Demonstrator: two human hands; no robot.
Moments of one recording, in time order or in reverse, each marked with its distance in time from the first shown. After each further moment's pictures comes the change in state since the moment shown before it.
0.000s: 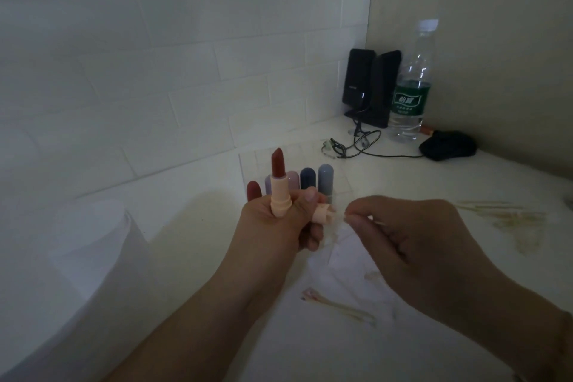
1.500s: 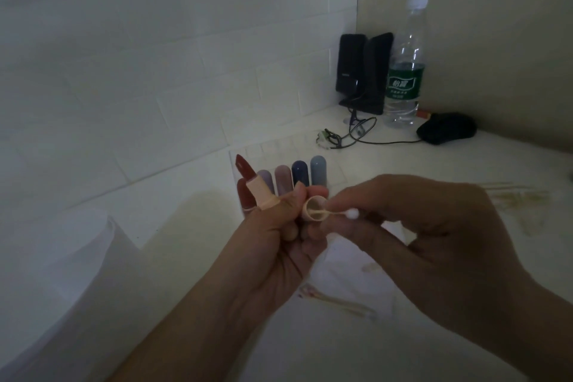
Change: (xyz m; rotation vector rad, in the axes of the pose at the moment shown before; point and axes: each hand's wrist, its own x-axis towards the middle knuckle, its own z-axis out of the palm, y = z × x) left_hand -0.004 0.011 0.010 -0.733 -0.057 -0.383; right_hand -0.029 -0.016 -0.021 0.361 -0.097 0.081
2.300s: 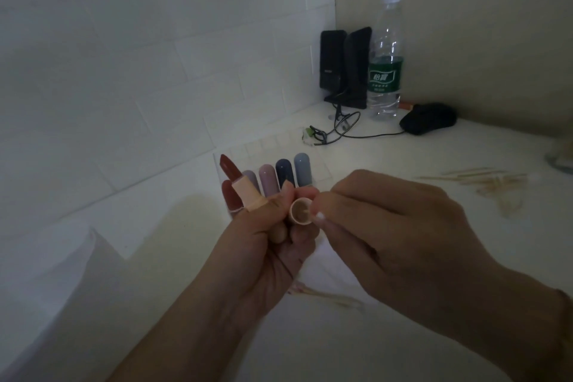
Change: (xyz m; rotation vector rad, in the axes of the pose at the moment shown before) left_hand -0.007 -0.004 0.010 0.083 0.054 0.021; right_hand 0.025 -0.001 0.012 -0.450 0.257 -0.274
